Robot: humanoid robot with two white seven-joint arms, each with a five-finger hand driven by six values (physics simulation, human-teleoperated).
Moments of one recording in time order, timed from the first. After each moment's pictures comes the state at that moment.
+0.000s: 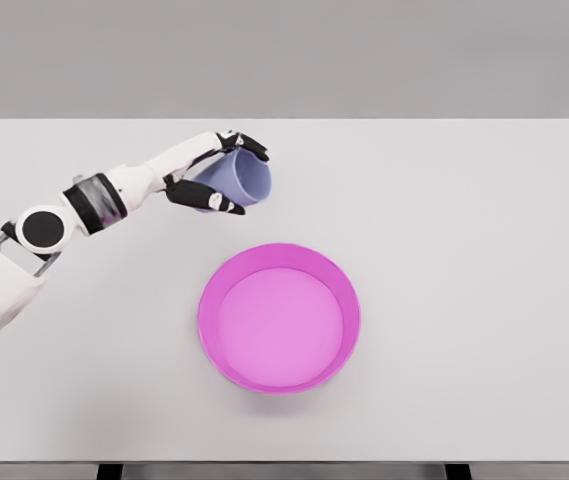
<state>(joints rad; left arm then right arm) -0.64 0.57 -0.75 -1.42 0.22 -0.21 -0.32 0.03 0.00 0.28 0.05 -0.09 -0.07 -0.11</state>
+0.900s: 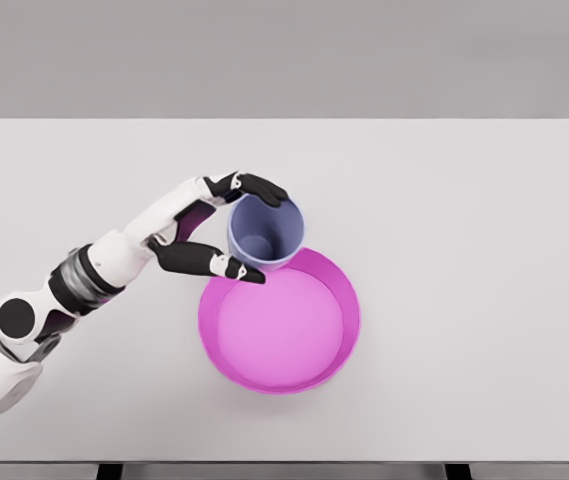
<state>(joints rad) -0.34 0.61 -0.64 -1.76 0.51 -0.46 -0.30 0.03 0.00 0.28 0.05 -0.09 -0.07 -0.11</state>
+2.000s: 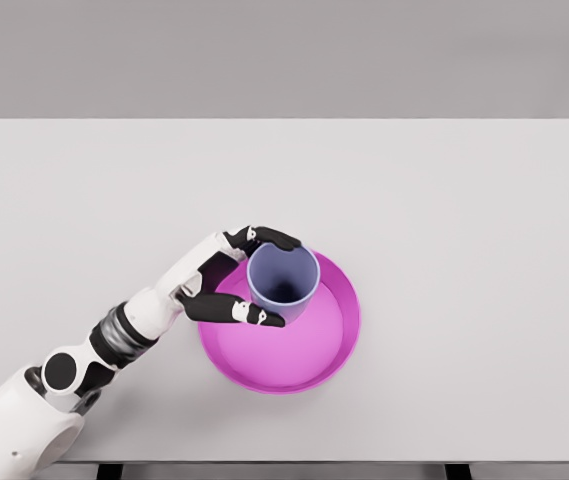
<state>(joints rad) -0.17 0.48 -0.64 -1.67 0.53 -0.51 -0.33 0.03 0.00 0.28 0.05 -0.09 -0.07 -0.11</state>
